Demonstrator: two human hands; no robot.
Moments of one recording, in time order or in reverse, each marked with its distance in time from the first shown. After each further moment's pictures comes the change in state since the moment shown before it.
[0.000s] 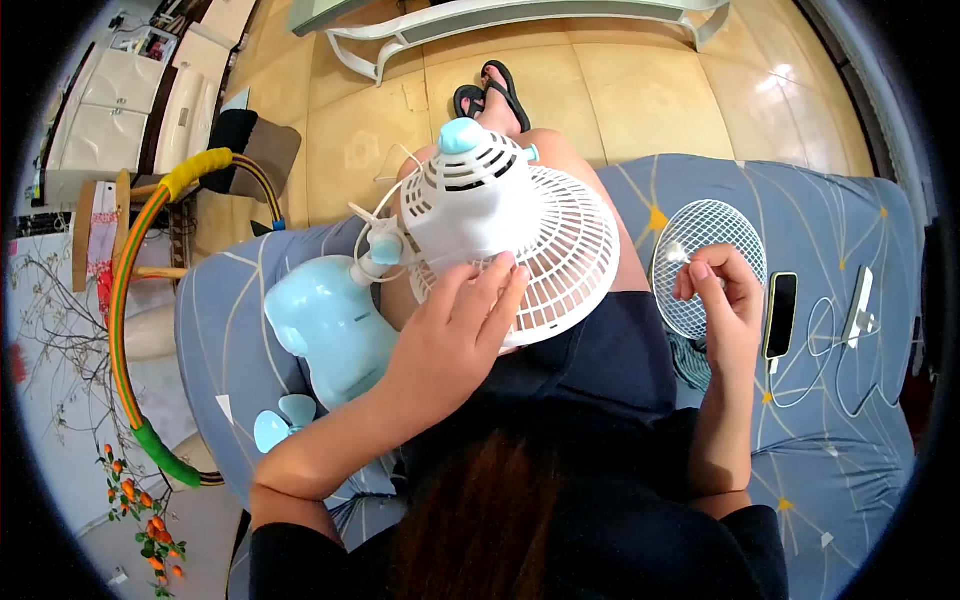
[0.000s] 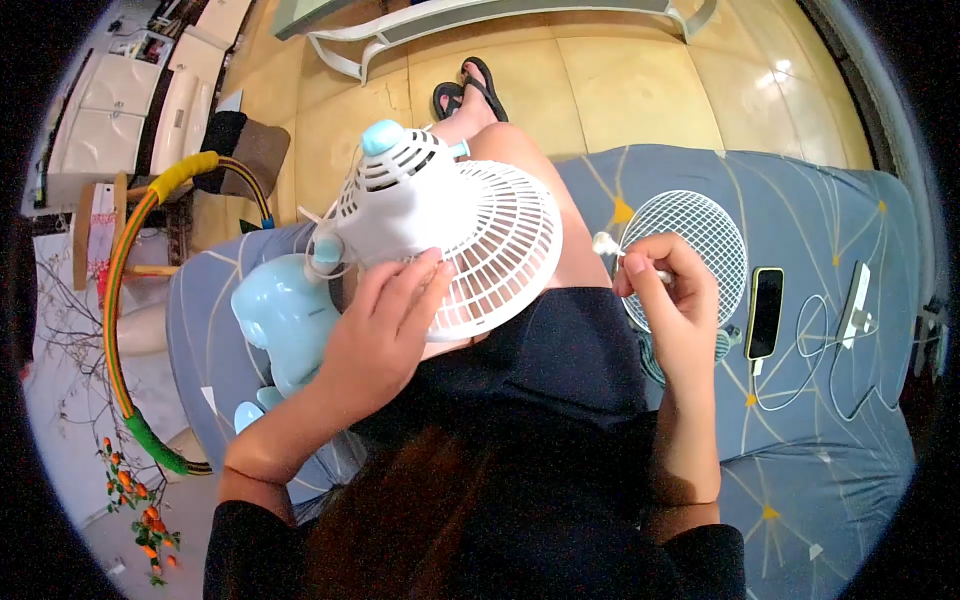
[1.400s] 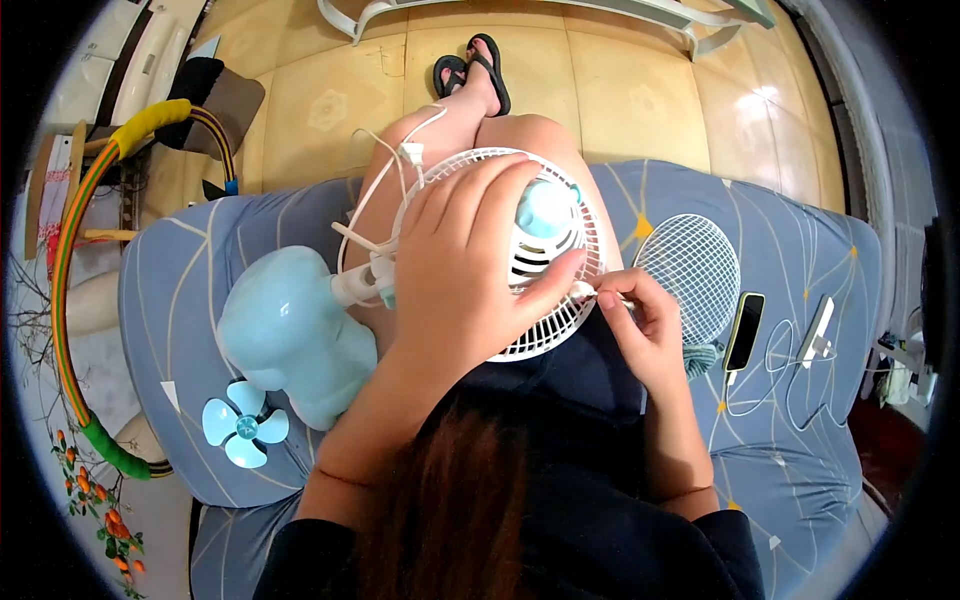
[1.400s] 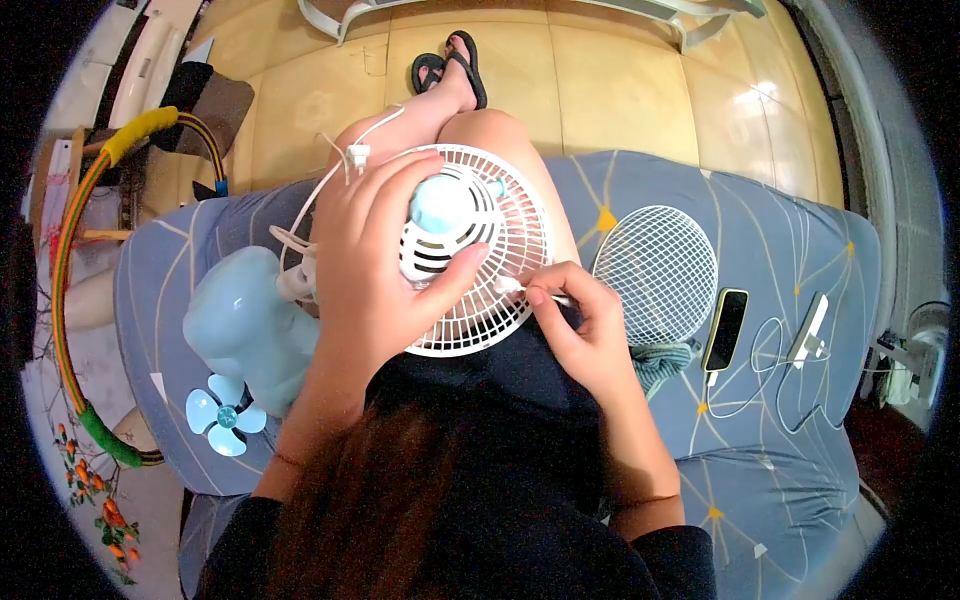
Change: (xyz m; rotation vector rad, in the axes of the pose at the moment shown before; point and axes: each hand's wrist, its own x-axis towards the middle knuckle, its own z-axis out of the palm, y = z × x) left_hand 0.059 -0.013 0.021 -0.400 0.401 -0.374; right_hand 0.005 0.026 0.042 -0.281 -0.233 0.046
